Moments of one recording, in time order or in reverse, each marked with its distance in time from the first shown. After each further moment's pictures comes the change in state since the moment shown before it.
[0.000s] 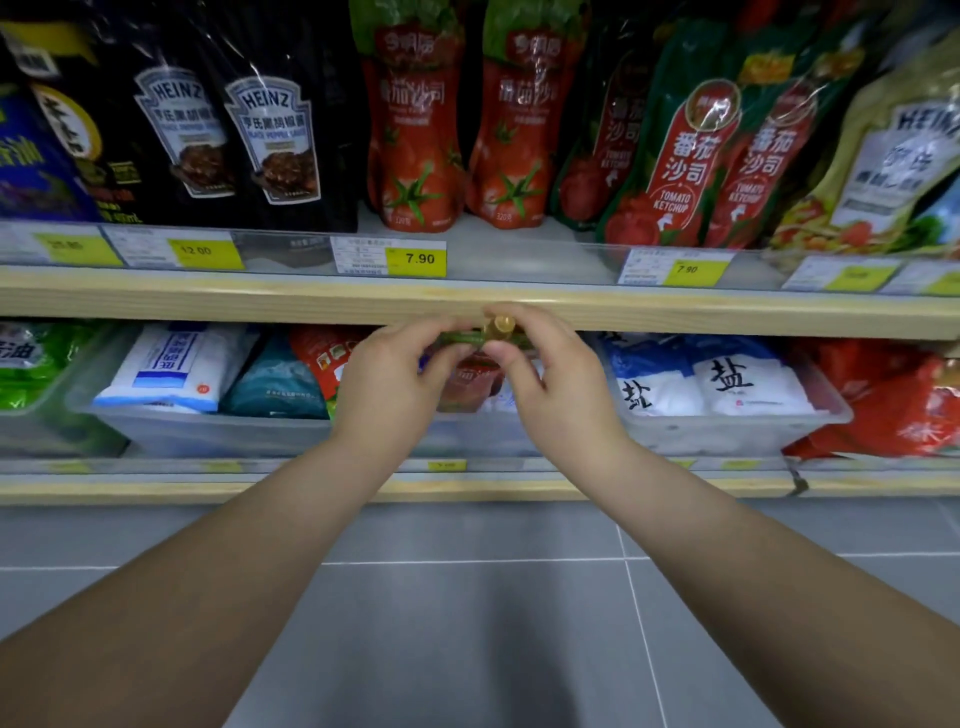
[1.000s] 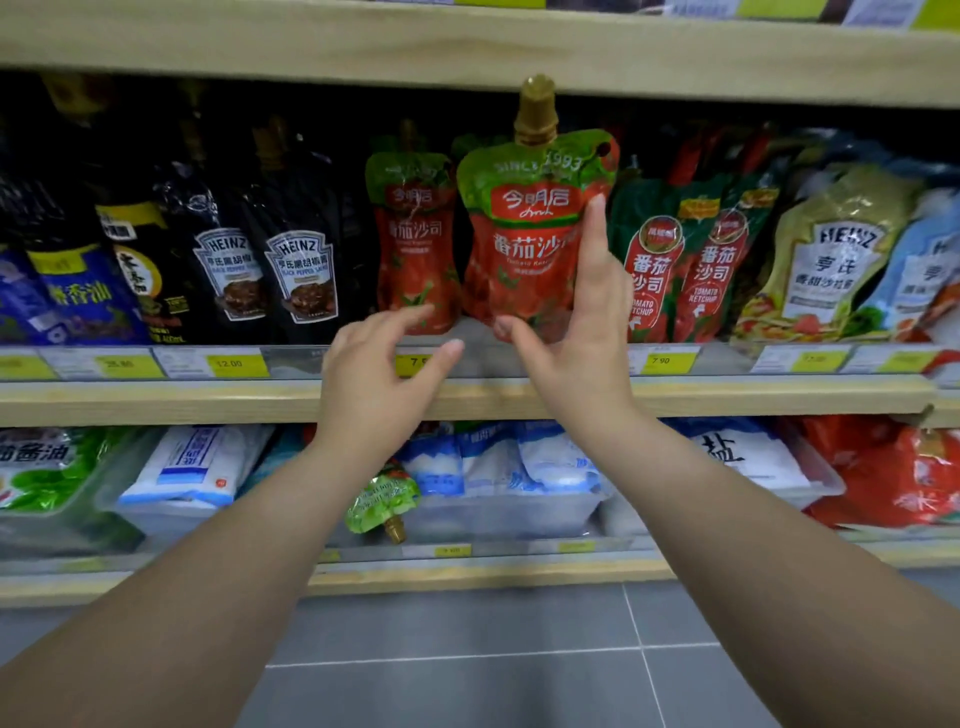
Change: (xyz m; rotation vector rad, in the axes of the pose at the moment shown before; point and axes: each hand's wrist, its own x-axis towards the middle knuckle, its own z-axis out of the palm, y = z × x) left_hand 0.061 0.021 -0.036 0.092 0.096 -0.055; right_hand 0.081 -0.019 -0.036 -0.247 0.371 -0.254
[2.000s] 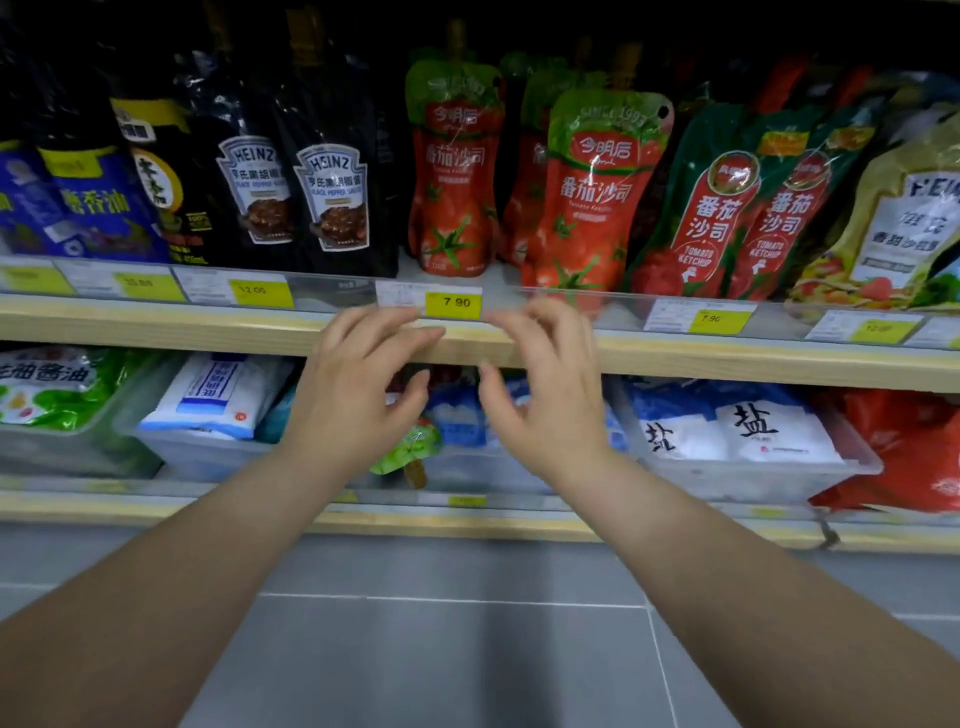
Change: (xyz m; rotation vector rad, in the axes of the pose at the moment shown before) left_hand -0.044 -0.060 -0.017 0.295 -0.034 0.378; right_hand -0.075 -0.020 0.035 0.011 -0.150 -0.092
